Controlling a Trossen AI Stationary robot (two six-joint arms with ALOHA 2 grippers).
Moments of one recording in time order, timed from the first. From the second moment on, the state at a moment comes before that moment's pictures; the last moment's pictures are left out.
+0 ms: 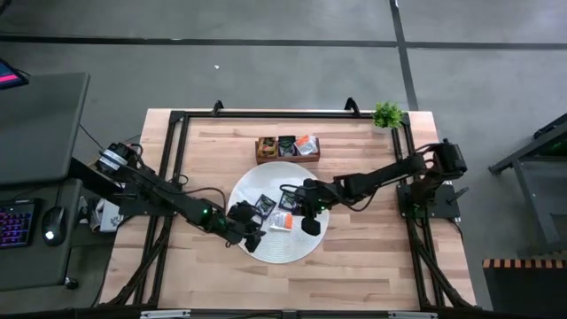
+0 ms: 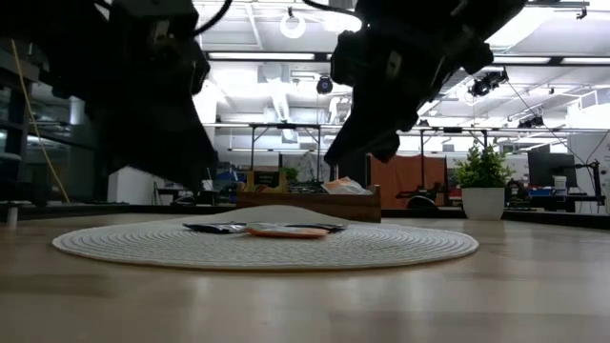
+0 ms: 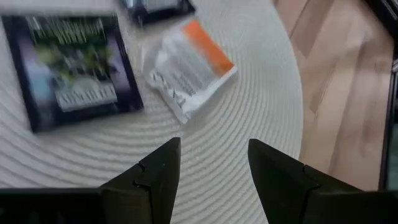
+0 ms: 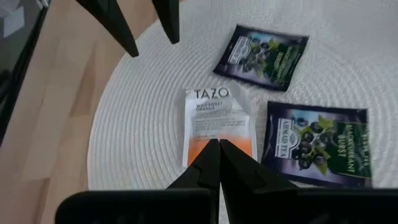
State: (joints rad) left arm -0.48 1.55 0.71 0.05 -0.39 -1.12; right arm 0.12 1.72 0.92 0.07 -0.08 0.34
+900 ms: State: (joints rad) left arm -0.39 1.60 0.71 0.16 -0.30 -1.34; right arm 0.09 1.81 0.92 0.16 -0.18 0.35
